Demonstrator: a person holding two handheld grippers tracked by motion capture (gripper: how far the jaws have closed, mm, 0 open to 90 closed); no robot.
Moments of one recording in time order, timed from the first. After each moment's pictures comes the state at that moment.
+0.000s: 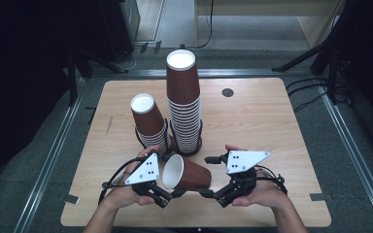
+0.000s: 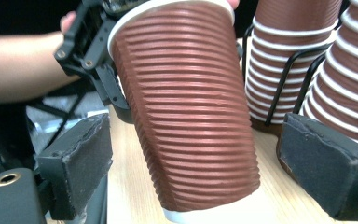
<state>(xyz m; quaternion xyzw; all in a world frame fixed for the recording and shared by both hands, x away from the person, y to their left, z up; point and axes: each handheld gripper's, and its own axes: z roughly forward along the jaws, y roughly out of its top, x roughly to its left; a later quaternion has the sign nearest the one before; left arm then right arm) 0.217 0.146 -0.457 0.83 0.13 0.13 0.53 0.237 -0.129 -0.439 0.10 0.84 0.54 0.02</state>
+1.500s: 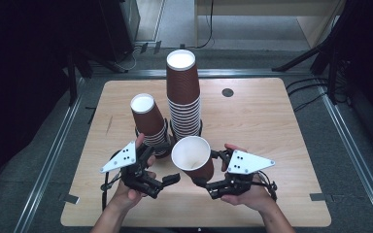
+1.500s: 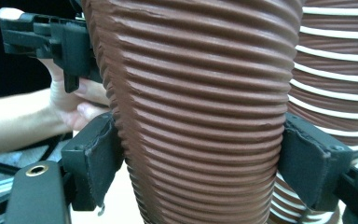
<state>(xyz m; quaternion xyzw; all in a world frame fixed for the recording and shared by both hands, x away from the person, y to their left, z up) 0.222 0.168 -0.443 0.68 0.22 0.06 0.70 0.230 -0.120 -0.440 0.15 0.76 0.62 0.09</state>
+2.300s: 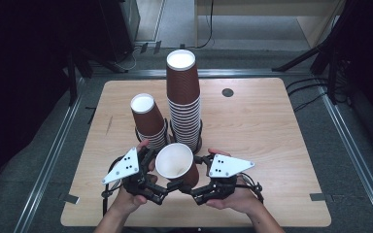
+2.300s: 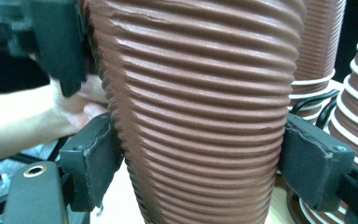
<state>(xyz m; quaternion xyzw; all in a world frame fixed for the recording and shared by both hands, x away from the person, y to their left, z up) 0.205 0.159 -0.437 0.69 0.20 0.11 0.69 0.225 -0.087 -0.449 0.13 0.78 0.61 0.06</state>
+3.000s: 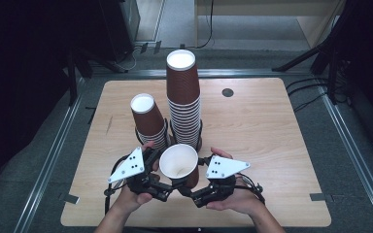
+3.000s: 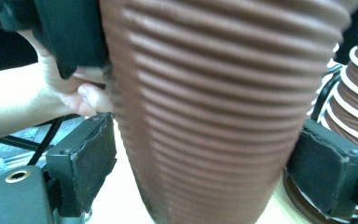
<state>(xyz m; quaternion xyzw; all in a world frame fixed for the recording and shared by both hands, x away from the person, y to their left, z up) 0.210 0.153 -0.439 0.70 0.20 0.12 0.68 0.225 -0.086 -0.456 0.14 0.80 0.58 0.06</state>
